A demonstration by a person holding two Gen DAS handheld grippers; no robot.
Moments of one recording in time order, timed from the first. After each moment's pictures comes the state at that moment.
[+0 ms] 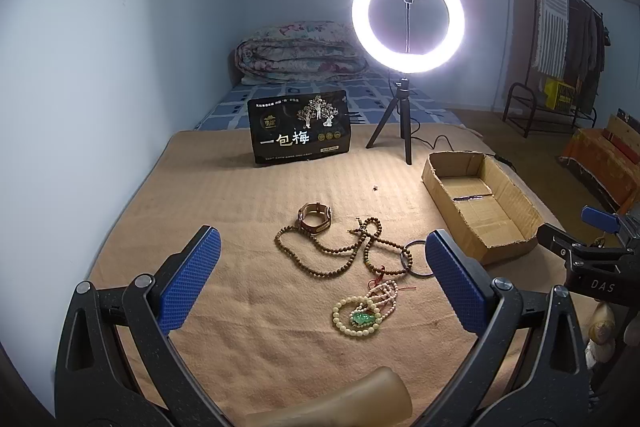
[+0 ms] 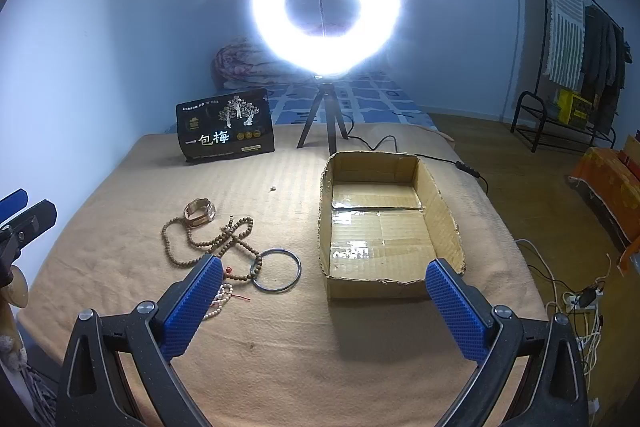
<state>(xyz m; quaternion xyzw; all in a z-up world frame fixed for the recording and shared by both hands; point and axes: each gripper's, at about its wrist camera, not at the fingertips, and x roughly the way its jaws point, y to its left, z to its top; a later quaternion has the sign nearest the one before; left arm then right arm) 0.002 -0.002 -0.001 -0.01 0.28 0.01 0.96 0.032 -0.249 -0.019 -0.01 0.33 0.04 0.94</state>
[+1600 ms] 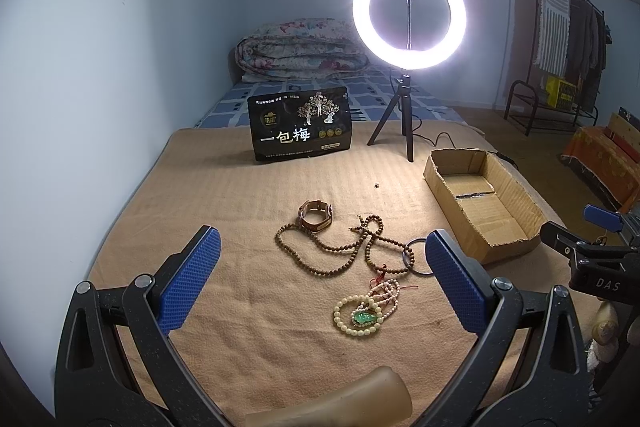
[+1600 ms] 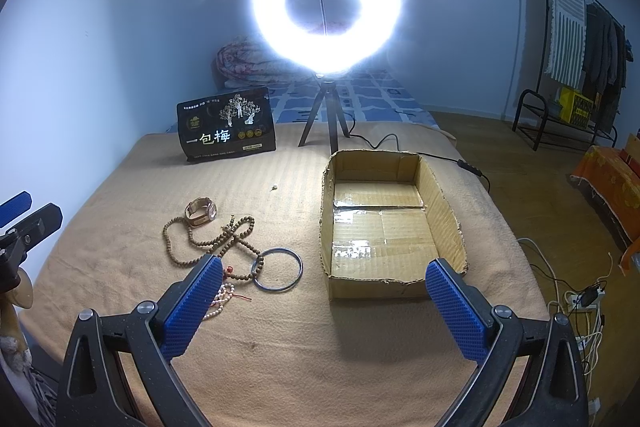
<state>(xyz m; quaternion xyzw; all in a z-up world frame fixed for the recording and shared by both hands) 0.000 -0.001 -0.002 -0.01 0.28 0.01 0.96 0.033 -0.248 -0.020 -0.01 0.33 0.04 0.94</state>
